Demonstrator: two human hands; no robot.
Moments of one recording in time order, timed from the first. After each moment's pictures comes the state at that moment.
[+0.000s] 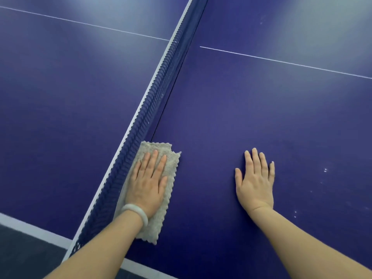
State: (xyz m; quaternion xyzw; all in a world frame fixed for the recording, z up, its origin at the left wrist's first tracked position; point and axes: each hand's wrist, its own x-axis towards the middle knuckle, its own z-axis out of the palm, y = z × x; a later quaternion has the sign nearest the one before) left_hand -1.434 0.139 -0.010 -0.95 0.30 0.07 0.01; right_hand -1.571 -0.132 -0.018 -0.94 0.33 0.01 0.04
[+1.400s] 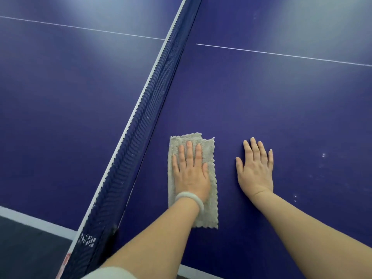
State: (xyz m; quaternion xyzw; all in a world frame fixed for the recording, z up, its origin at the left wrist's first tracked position) left_hand -1.492 0.025 -0.007 -0.96 0.22 0.13 -0.06; right_hand -1.571 -0.134 -0.013 -0.94 0.33 0.03 0.08
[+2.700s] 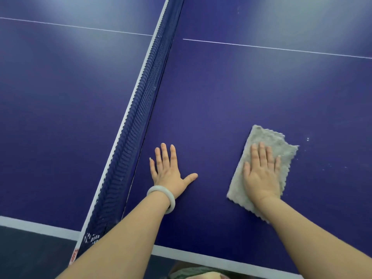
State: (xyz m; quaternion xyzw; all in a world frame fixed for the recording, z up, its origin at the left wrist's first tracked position) left_hand -1.467 0.085 -0.005 -0.94 0.23 0.25 -0.03; right_hand -1.622 -0.122 -0.009 -0.90 0.41 0.10 0.05
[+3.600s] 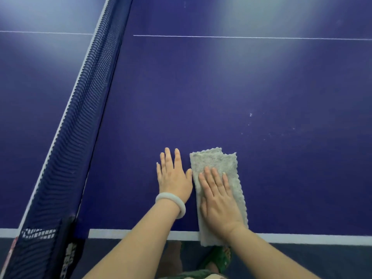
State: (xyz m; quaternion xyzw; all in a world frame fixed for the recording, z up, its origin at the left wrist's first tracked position) left_hand -1.607 0.007 0.020 -0.93 0.27 0.22 -0.12; right_hand -1.753 -0.057 0.000 -0.97 0.22 0.08 0.10
